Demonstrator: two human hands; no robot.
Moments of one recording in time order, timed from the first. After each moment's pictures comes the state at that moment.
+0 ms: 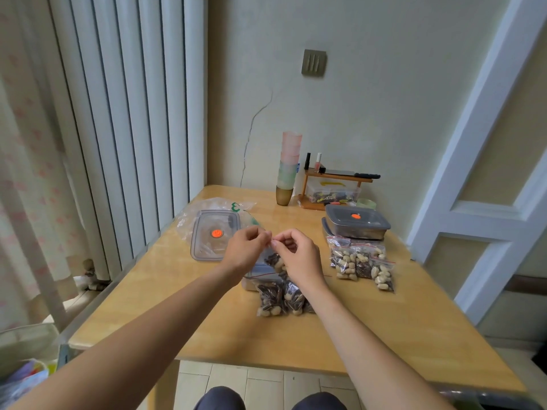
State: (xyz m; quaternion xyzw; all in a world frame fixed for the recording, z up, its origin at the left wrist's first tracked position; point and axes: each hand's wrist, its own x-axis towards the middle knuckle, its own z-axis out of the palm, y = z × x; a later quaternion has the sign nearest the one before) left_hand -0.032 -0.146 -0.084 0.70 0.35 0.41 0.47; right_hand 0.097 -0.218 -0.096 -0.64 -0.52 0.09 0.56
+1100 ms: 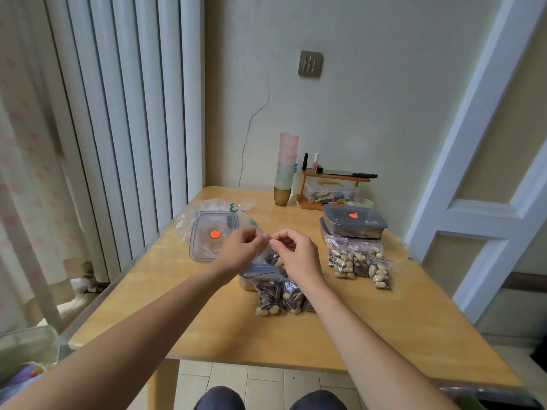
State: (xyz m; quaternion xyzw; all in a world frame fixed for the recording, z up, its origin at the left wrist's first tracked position) left_hand -0.045 -0.146 -0.080 0.75 0.30 0.38 0.44; right_hand 0.096 -0.222 -0.090 -0.64 -0.53 0.10 0.55
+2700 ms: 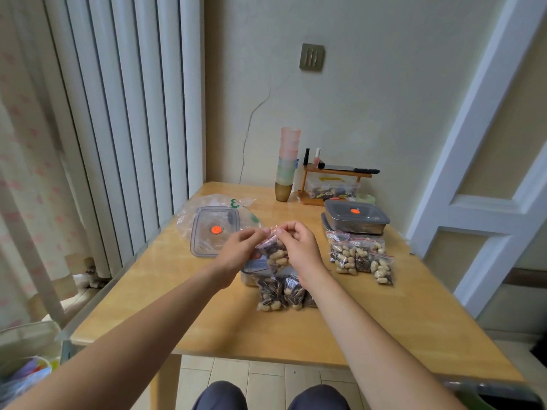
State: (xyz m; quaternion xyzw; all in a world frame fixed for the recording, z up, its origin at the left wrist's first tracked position) left_hand -0.048 -0.144 -0.094 0.66 0.26 0.35 0.61; right_hand 0.094 -0.213 -0.089 -0.61 -0.42 0.26 0.62
